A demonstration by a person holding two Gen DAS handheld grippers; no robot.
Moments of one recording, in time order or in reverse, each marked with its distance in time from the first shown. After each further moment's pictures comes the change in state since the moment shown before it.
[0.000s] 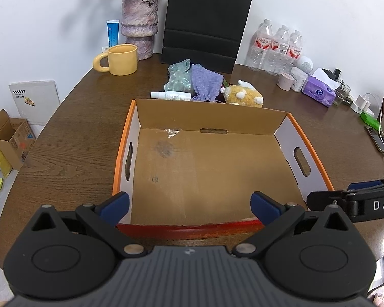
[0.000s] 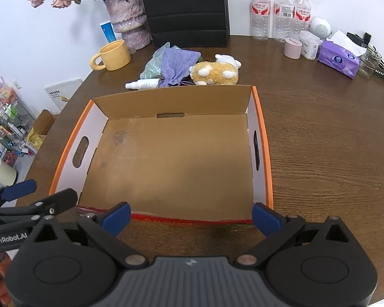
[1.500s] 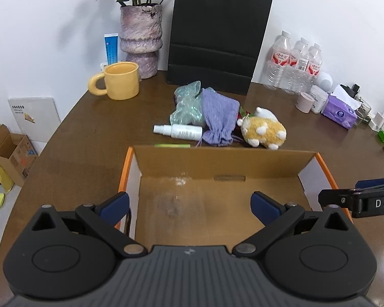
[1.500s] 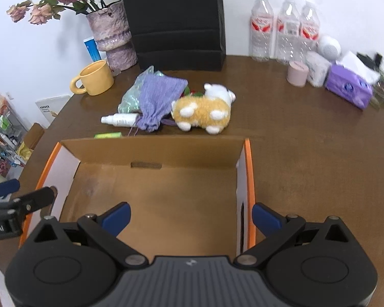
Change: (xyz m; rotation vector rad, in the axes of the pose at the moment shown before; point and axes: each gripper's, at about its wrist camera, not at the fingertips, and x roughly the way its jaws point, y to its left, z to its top) left arm 0.068 0.004 0.082 -0.003 -0.046 0.037; right arm 0.061 -0.030 0.092 -0.043 -0.067 -0.014
